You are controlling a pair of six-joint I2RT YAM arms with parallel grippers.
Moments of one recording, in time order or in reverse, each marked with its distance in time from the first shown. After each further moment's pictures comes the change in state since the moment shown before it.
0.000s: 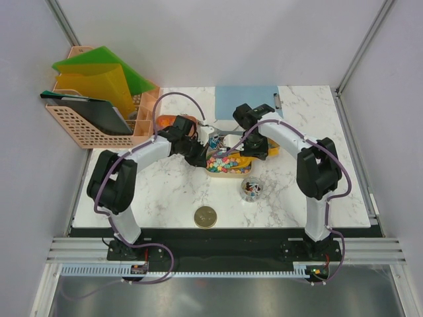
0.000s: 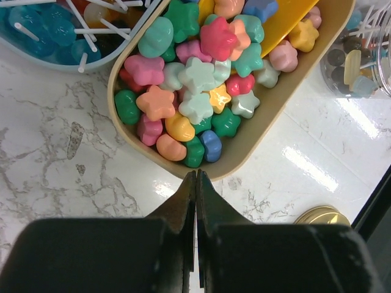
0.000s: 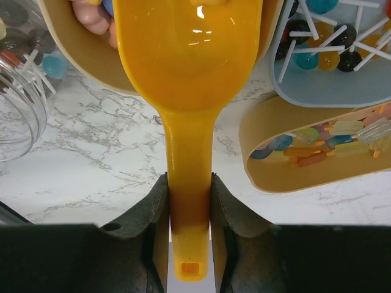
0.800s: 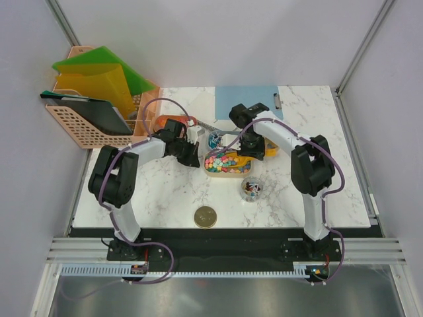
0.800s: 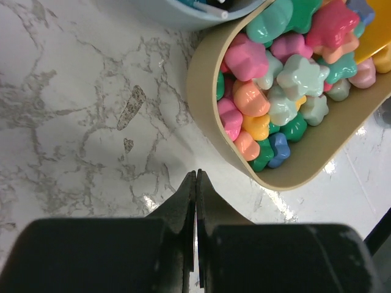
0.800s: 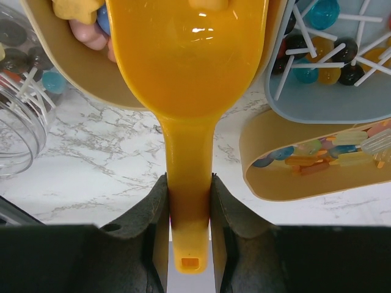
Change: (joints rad) left arm 0.107 0.052 -0.074 0.128 0.001 -0.150; right arm 0.011 0.075 0.076 -0.043 0.010 0.040
